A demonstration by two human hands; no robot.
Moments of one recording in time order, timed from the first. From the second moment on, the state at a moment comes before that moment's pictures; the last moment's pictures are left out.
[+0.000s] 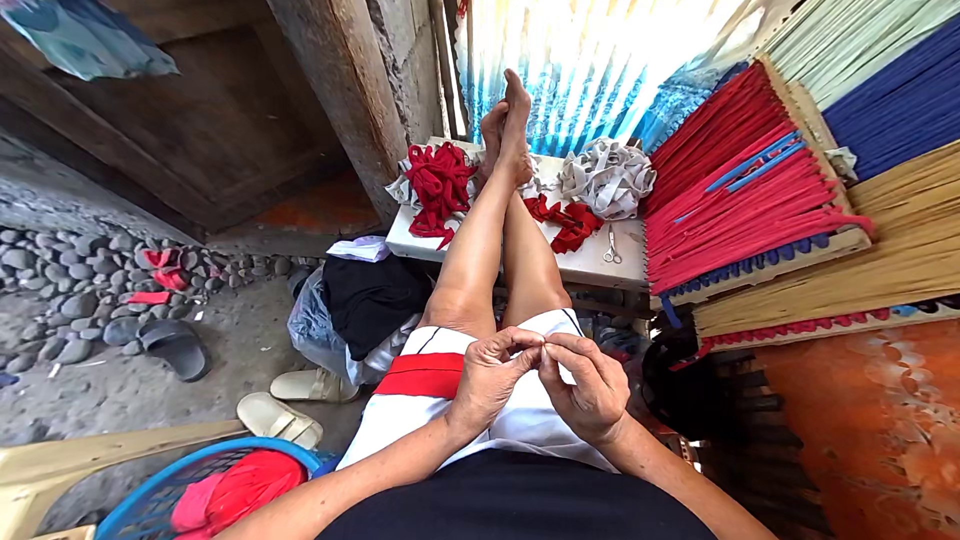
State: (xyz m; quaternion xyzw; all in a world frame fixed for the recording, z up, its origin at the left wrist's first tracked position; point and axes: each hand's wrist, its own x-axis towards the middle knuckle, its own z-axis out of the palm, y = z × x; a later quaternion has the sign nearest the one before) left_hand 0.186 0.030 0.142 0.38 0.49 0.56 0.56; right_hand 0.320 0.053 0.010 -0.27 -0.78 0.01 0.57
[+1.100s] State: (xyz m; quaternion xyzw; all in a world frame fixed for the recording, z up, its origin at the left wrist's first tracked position) left_hand 0.176 0.028 0.044 0.38 0.38 0.64 0.55; right_hand 0.318 0.051 0.011 -0.27 -0.78 0.00 0.57
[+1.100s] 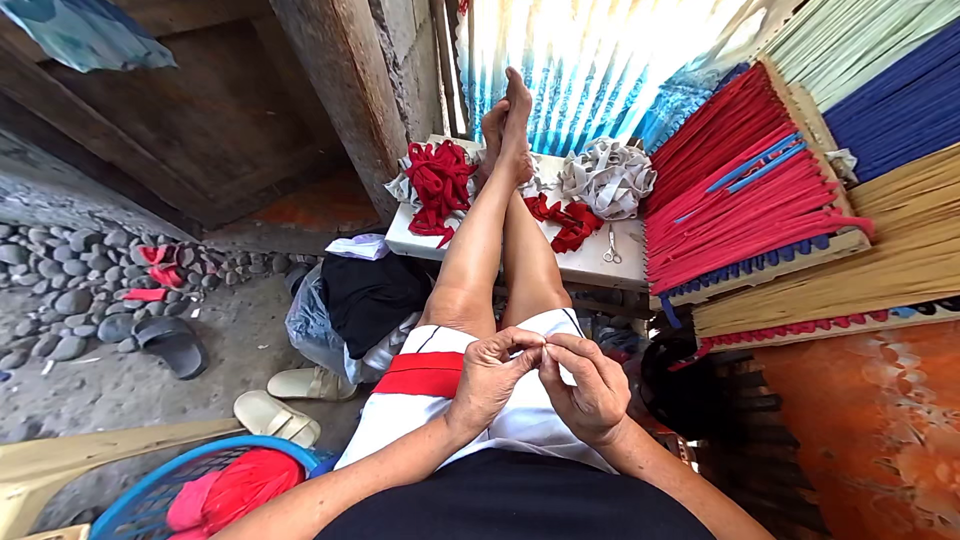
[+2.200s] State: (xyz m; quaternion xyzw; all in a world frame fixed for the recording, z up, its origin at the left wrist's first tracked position) left_hand 0.182 0.031 0.139 0.40 0.47 0.58 0.52; right_hand 0.316 0.052 0.009 -0.28 -0.76 0.05 0.59
